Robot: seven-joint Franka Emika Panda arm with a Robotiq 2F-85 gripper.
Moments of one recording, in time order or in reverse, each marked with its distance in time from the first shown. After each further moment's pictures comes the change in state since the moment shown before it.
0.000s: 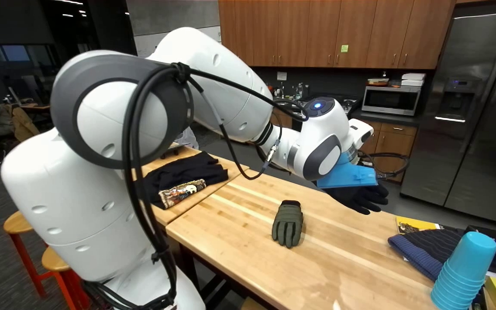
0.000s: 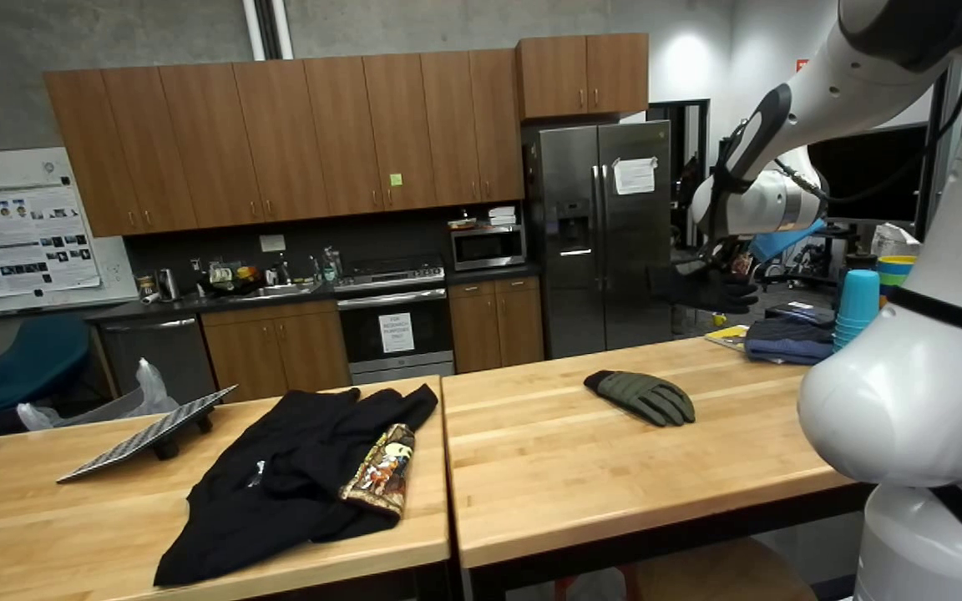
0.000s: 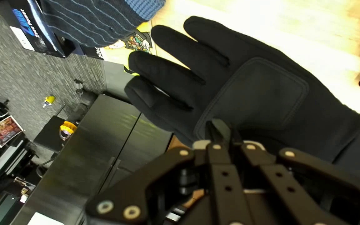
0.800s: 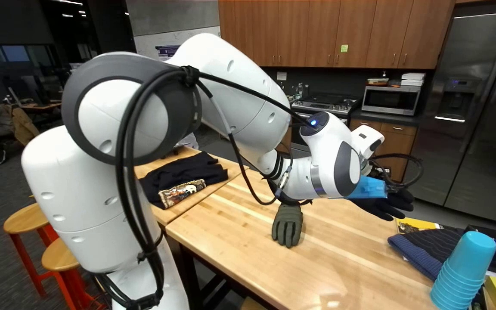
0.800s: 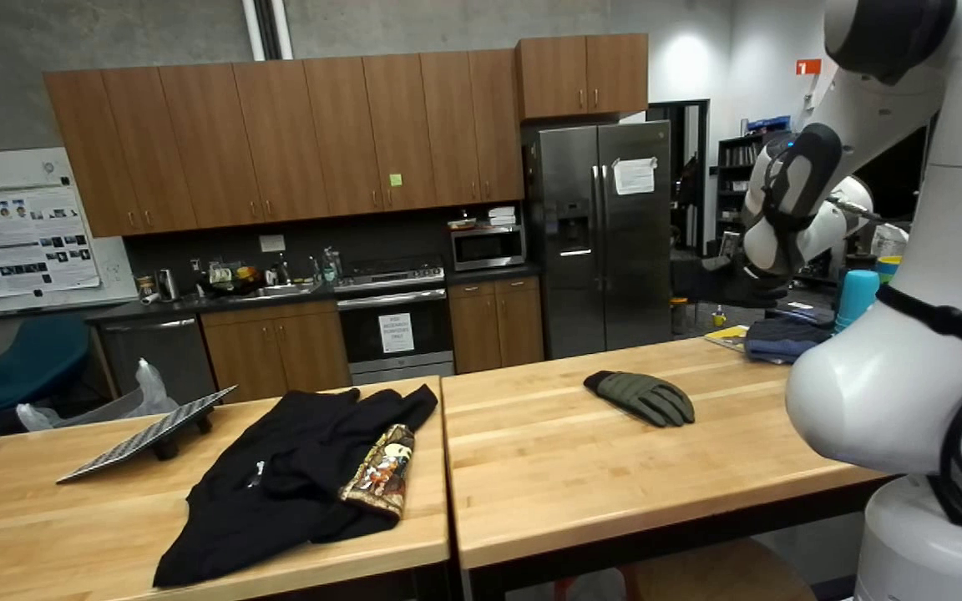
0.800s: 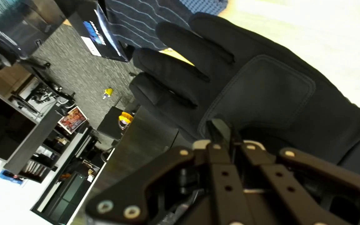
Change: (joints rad) arm -0.297 0.062 0.122 0.005 -0.625 0.212 0.605
